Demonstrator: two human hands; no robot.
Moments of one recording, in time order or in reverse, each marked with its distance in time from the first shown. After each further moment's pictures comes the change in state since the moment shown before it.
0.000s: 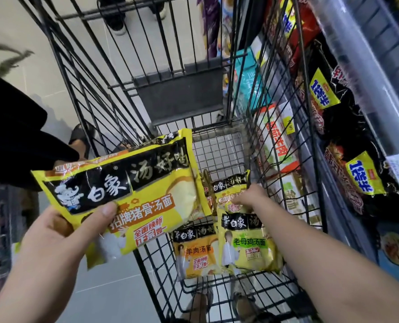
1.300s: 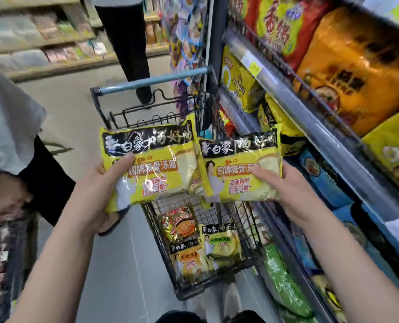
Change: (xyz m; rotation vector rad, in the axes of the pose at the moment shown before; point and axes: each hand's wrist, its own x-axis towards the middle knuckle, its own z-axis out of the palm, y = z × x) left_hand -0.087 0.153 -0.086 -0.303 -0.320 0.151; right_hand -0.416 0.065 -0.197 0.924 0.050 -0.749
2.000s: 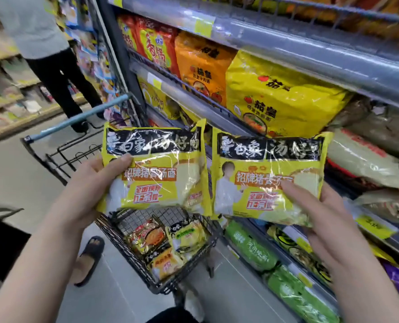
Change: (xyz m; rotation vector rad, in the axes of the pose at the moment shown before) left_hand -0.105 0.032 0.102 0.192 -0.544 0.164; right_hand -0.259 0.021 -0.098 0.271 0.475 -0.188
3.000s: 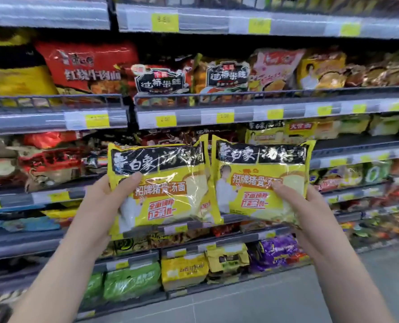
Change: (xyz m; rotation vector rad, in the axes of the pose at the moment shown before) left_hand -0.369 0.002 0.408 0.011 -0.901 0.162; right_hand -0.512 0.030 -0.344 0.191 0.986 -0.322
